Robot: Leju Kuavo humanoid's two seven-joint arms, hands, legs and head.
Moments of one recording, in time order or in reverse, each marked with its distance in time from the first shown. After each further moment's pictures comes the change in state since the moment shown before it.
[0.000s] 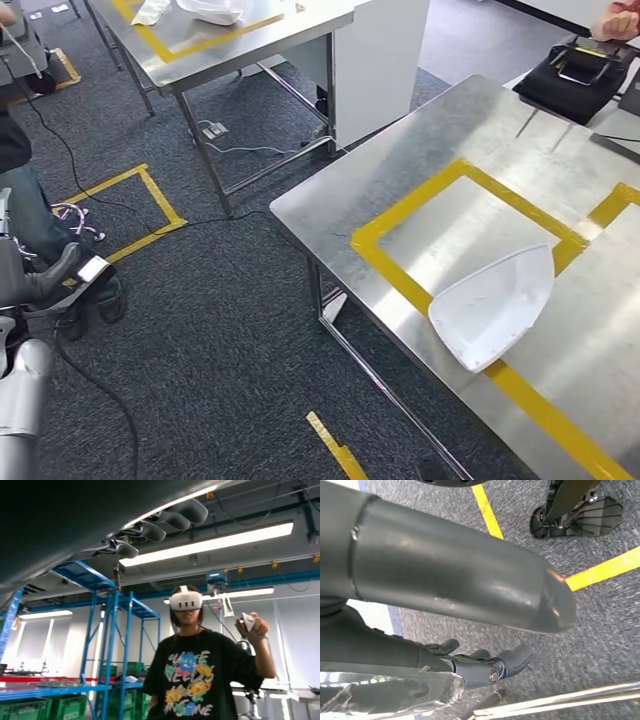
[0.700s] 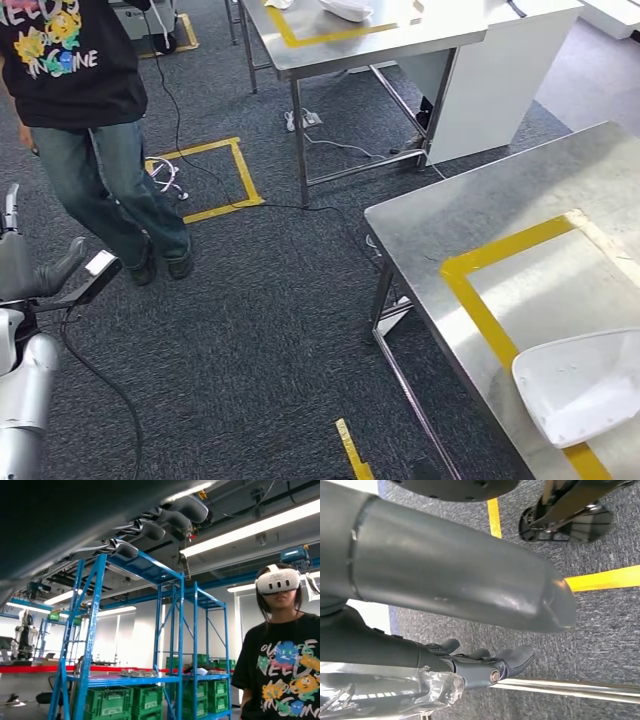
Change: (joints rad) left arm -0.029 -0.019 -0.027 0.039 -0.010 0.000 0.008; right arm 0.006 -0.002 0.000 0.000 -0.009 -0.003 0.002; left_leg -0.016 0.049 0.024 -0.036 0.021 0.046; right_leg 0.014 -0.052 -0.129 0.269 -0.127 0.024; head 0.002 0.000
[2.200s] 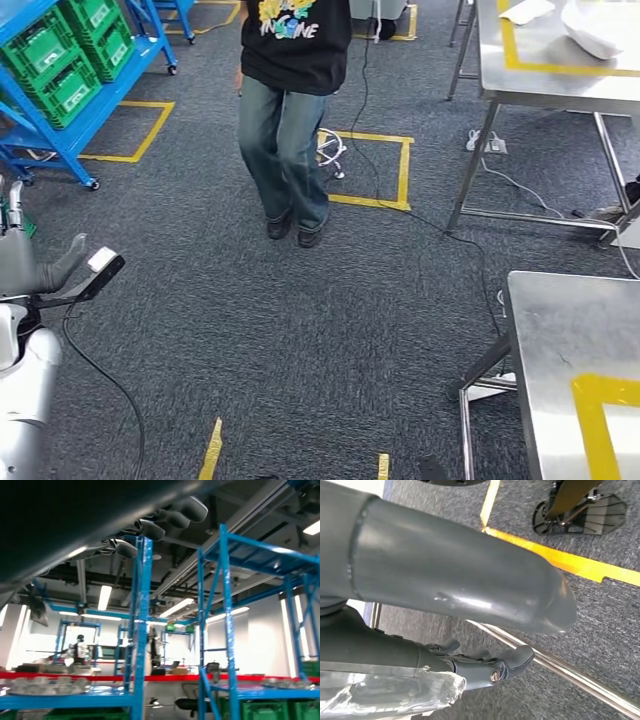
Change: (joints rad) left arm -0.048 0.001 -0.023 0.077 0.029 0.000 0.010; right arm 0.000 -0.001 -0.001 0.000 -0.009 -0.018 0.004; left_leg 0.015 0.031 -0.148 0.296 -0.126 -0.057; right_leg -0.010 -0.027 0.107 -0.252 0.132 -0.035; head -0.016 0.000
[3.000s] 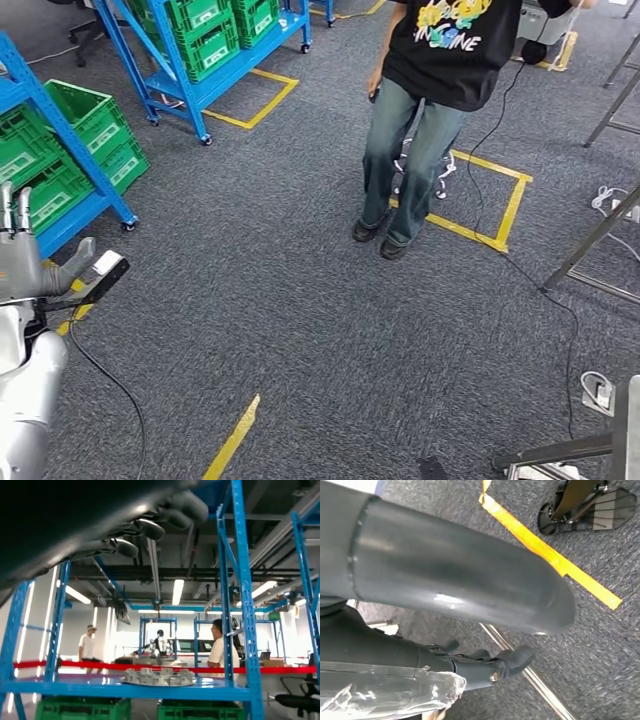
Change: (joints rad) left arm 0.020 0.007 -0.002 0.013 -0.009 0.001 0.009; right arm 0.000 0.001 0.001 0.000 0.009 0.002 0.010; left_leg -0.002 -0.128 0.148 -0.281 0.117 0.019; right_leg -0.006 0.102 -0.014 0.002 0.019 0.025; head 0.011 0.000
